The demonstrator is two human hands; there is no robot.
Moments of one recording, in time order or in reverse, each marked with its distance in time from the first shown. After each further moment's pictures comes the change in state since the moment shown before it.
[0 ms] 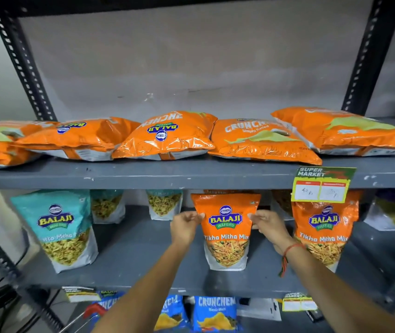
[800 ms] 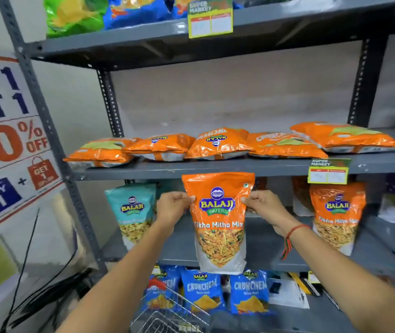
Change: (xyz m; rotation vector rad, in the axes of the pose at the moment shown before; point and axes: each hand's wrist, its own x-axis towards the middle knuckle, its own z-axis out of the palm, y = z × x) left_hand -0.135 0.105 -0.203 0.018 0.011 0.112; right_hand -0.188 -0.148 0.063 0.003 -0.120 -0.276
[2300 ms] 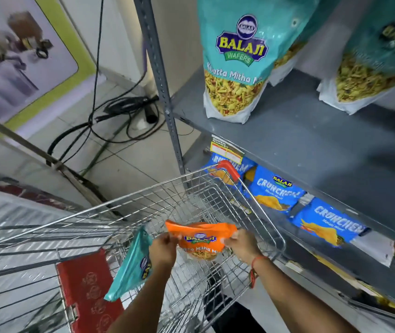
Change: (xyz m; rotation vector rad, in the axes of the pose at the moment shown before) left_hand -0.160 -0.430 -0.122 0.315 0.537 -0.989; right_hand -0.075 0.293 0.369 -0.458 -0.863 0.458
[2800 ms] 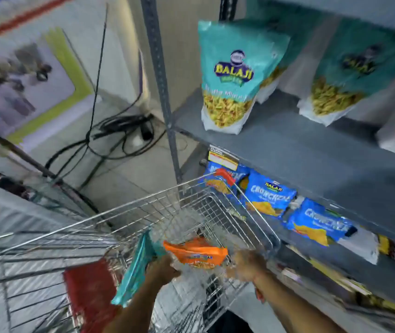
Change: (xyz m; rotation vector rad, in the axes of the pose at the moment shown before) left_hand -0.011 -0.023 -0.040 0.513 -0.436 0.122; right_hand -0.071 -0.011 0.001 -0.497 -0.129 0.063
